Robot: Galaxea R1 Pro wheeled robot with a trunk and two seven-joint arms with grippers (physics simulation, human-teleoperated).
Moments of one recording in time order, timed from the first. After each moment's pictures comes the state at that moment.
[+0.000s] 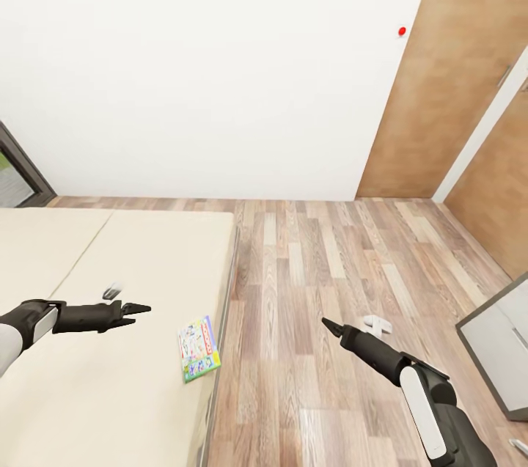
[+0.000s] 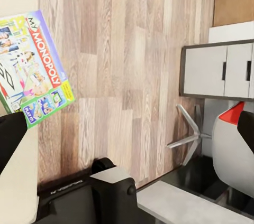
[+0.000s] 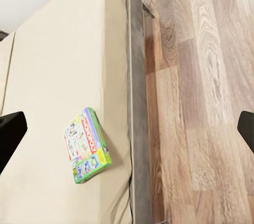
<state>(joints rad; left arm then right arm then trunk) -1.08 0.47 0.18 0.00 -0.16 0.55 -1.17 -0.29 -0.01 -0.17 -1.32 -0.43 0.62 0.37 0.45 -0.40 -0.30</state>
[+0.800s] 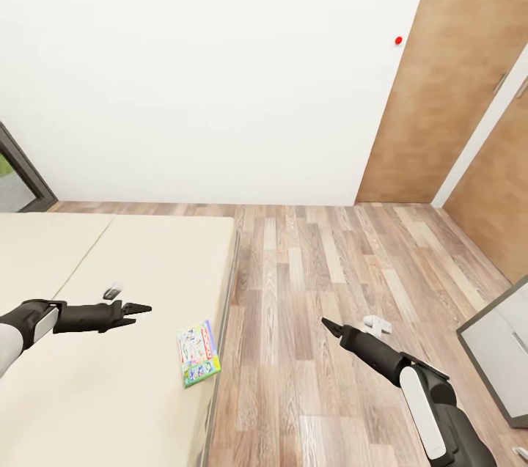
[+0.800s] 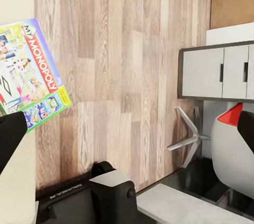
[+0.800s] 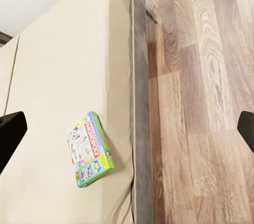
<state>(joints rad) -1.08 0.47 0.18 0.00 -0.16 0.55 -1.17 -0.29 -0.01 -0.17 -1.32 -0.43 0.62 0.37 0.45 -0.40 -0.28</state>
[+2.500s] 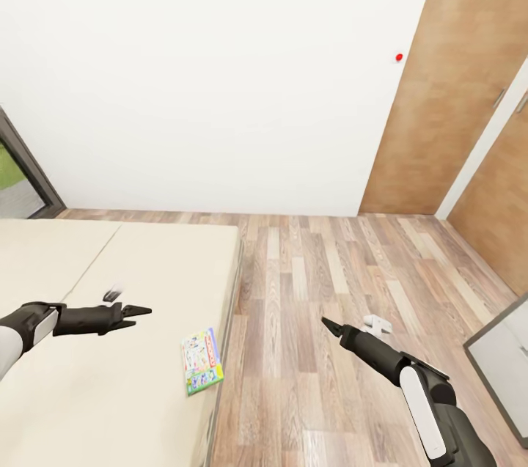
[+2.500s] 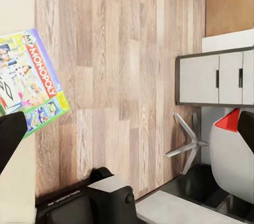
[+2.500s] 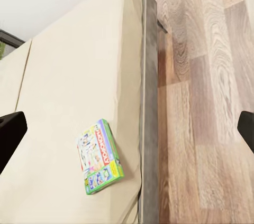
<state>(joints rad) -1.07 0.47 0.18 0.00 -0.16 0.55 -1.18 -0.29 -0.01 -0.17 -1.32 -0.43 0.62 0.37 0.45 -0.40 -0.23</state>
